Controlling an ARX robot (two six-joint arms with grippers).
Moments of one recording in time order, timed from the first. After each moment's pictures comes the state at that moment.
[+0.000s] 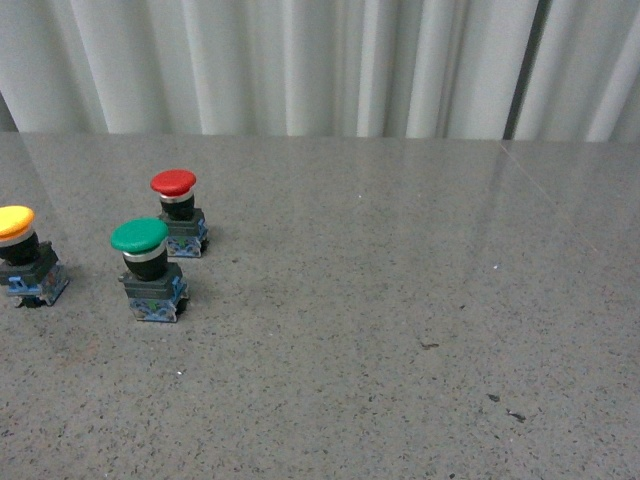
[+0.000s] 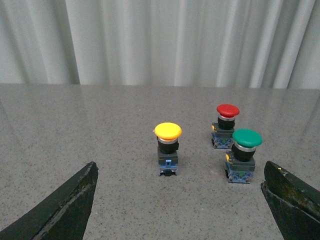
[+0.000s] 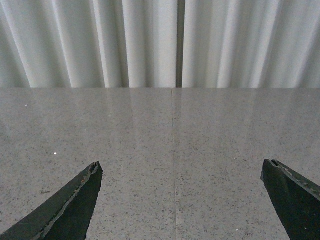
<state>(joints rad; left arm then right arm) 0.00 0.01 0.01 0.00 0.00 0.00 0.00 0.00 0.01 0.00 0.00 0.00</state>
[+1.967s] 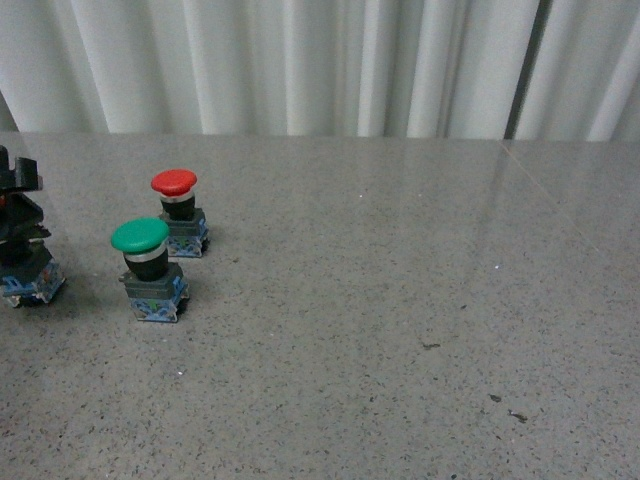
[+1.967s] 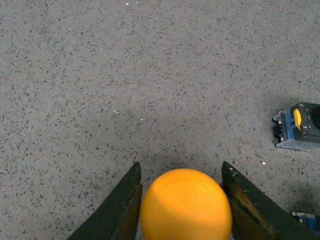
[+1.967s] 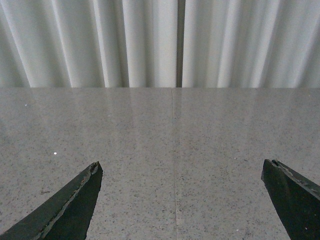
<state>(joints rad) 0.04 1.58 0.82 0.11 0.05 -0.07 0.00 0.00 0.01 0.00 0.00 0.00</state>
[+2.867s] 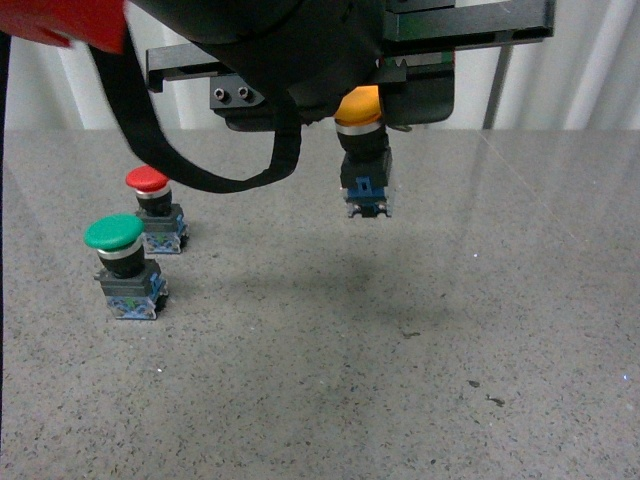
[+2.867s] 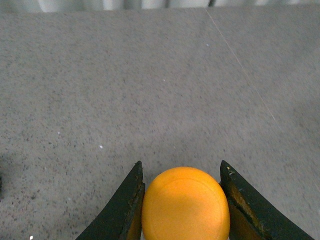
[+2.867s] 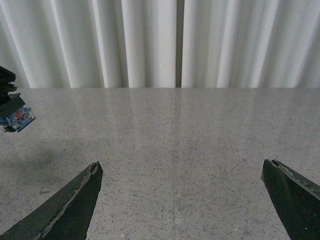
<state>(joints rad) -0.69 1.67 1.16 0.00 -0.27 -0.31 0.00 0.00 0.01 0.00 0.00 0.00</state>
